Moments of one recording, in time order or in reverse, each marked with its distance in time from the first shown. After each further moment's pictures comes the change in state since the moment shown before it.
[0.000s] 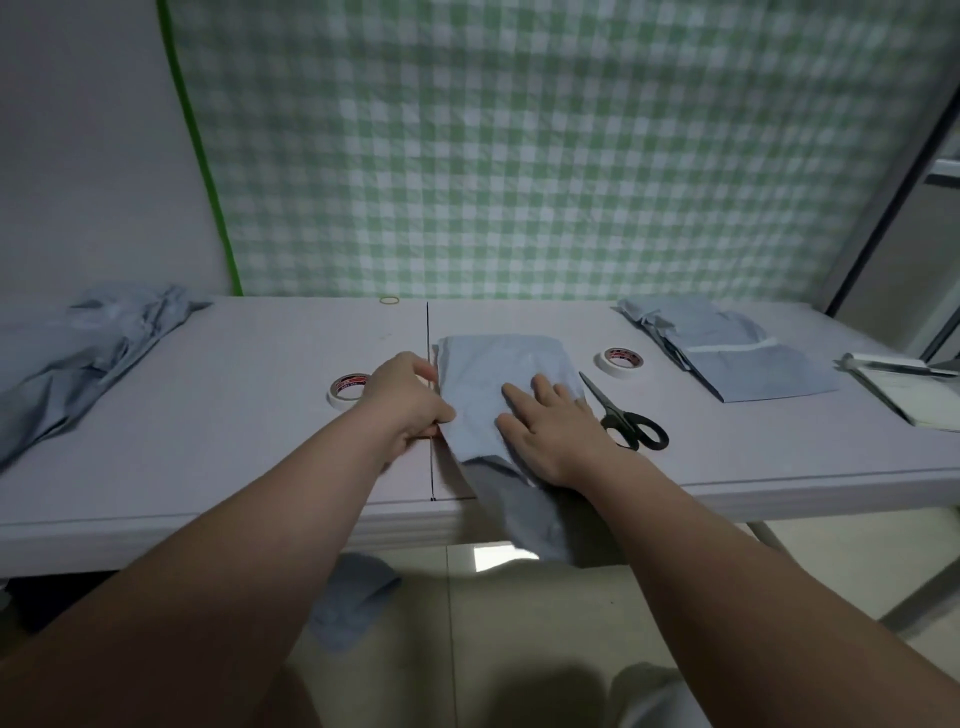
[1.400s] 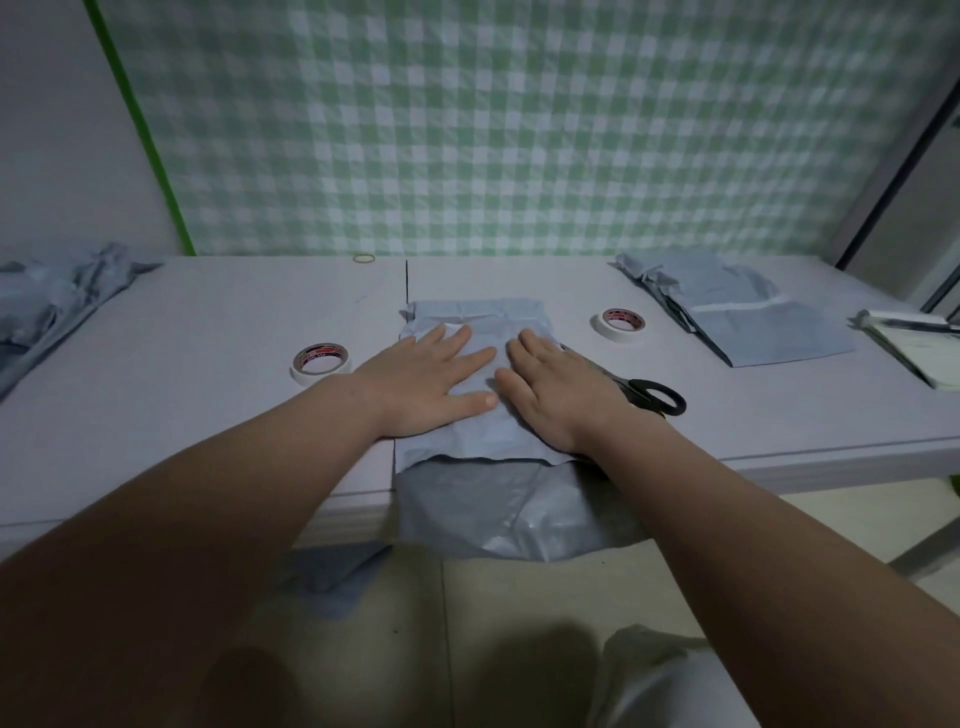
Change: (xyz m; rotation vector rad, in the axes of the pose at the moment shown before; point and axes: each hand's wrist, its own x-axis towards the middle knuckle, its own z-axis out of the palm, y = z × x) left_hand 0.040 -0.014 0.013 1.323 -0.432 0.591; right_hand 0.018 0.023 -0.001 -0.073 0.002 -0.100
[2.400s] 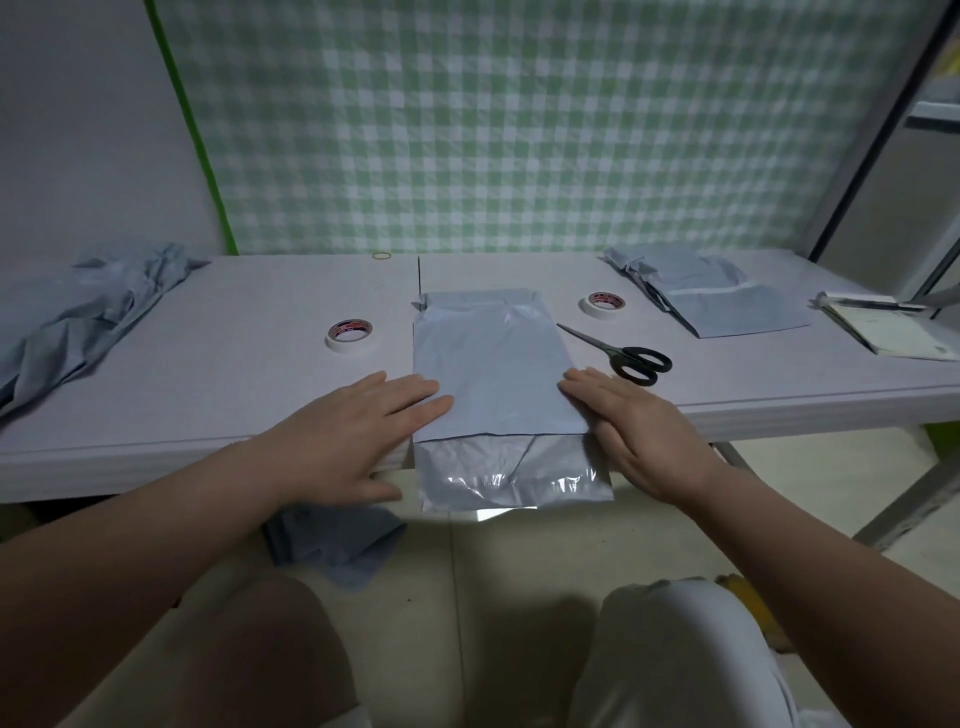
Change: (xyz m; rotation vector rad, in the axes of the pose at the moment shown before) left_hand -0.124 -0.016 0.043 0.250 0.343 0.298; right_hand -0.126 0.033 0.004 0.074 0.265 -0.205
